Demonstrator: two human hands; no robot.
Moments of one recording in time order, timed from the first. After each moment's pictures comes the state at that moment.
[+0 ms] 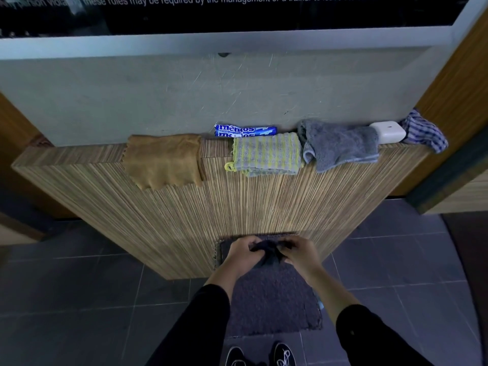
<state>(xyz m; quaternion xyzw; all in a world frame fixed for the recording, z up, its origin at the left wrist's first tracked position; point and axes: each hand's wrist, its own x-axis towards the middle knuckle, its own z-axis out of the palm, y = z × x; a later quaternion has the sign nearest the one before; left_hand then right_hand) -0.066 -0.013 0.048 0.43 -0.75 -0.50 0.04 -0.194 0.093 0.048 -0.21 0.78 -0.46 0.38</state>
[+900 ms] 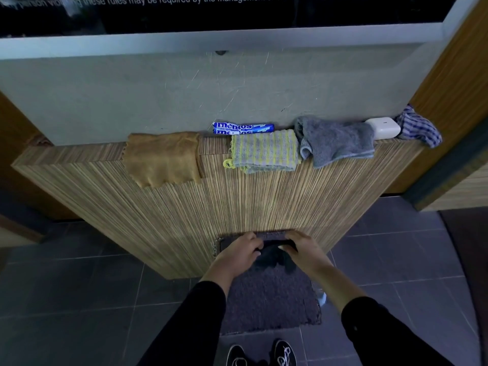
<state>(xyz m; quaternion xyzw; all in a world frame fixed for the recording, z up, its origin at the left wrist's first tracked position) -0.053 -0.021 0.049 0.22 -0.93 -0.30 -0.03 -0.211 0.106 0.053 -0.51 0.81 -0.21 0.22</state>
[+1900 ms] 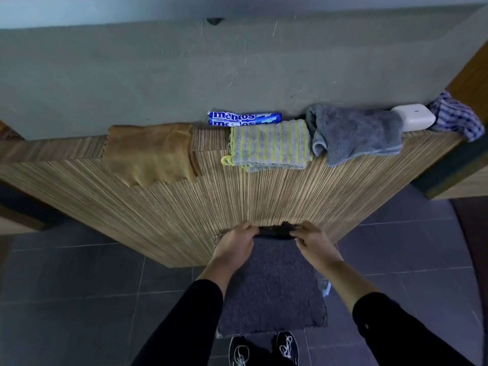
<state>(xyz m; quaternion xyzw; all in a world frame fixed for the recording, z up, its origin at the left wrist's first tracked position) -0.066 -0.052 0.015 0.28 -0.92 -0.28 0.06 -0.247 0.086 0.017 -0.51 0.82 -0.18 0.19</state>
